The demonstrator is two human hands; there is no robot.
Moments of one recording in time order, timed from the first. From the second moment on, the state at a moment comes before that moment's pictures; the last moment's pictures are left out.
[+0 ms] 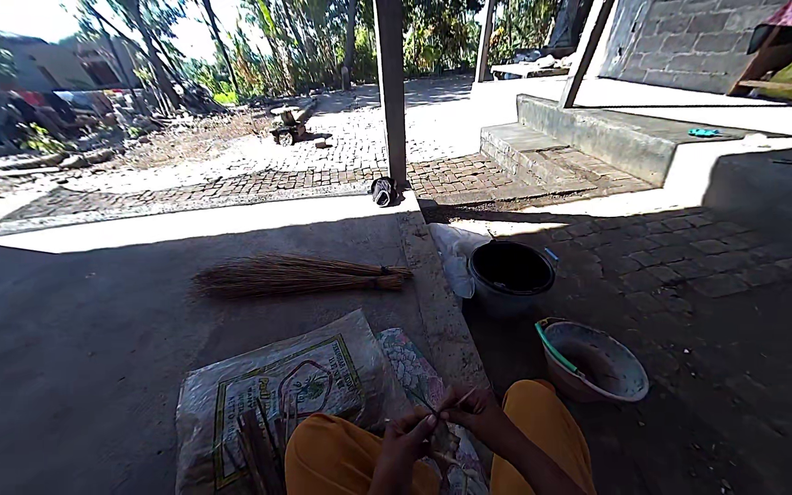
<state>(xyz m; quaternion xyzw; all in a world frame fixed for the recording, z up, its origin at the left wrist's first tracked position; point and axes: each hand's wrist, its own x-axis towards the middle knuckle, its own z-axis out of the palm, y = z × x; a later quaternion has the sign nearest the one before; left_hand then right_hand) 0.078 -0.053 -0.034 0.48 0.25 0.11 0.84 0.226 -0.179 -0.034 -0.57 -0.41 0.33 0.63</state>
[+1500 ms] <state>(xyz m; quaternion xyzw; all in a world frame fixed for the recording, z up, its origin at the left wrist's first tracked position) 0.098 -0.059 -0.030 0.55 0.21 0.25 0.77 0.235 -0.187 -0.009 -0.59 -0.39 0.34 0.63</state>
